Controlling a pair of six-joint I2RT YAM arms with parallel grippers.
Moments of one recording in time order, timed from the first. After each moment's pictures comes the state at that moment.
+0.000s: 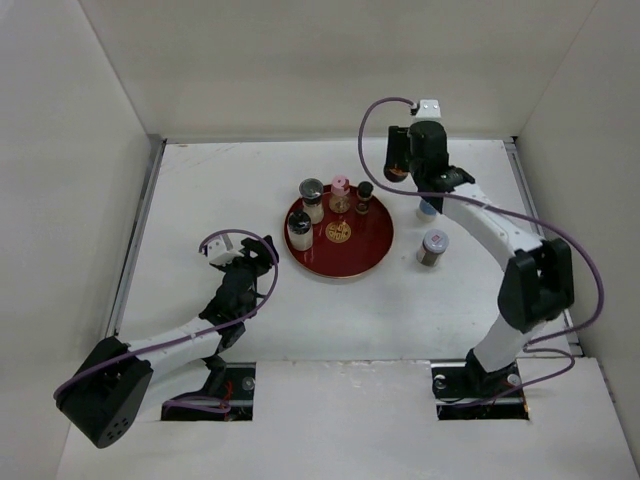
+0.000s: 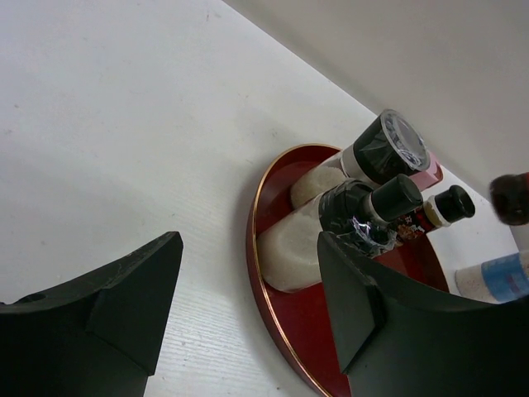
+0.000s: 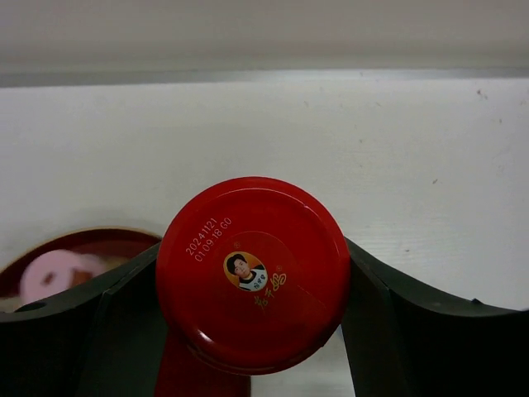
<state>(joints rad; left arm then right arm) -0.63 1.01 0.14 0.77 -0.71 -0.68 0.35 1.75 1.46 -0.10 0.34 0.15</state>
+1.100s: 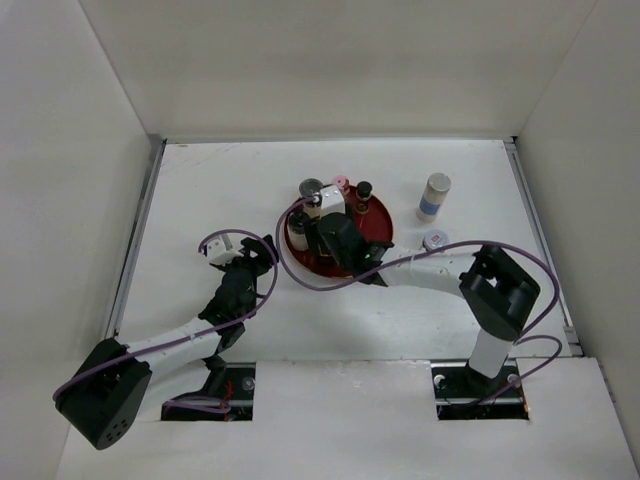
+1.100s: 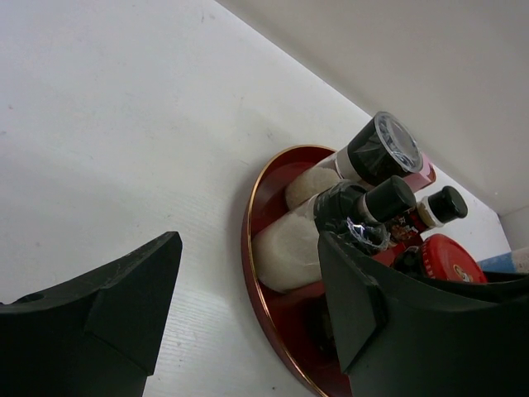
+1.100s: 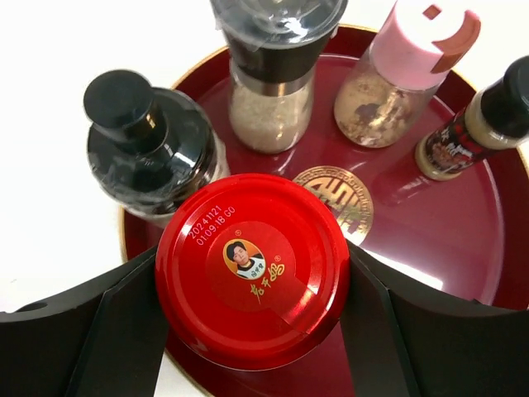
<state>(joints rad) -0.63 1.00 0.14 0.77 -0.70 -0.68 0.93 1.76 1.12 0.16 0.52 0.22</state>
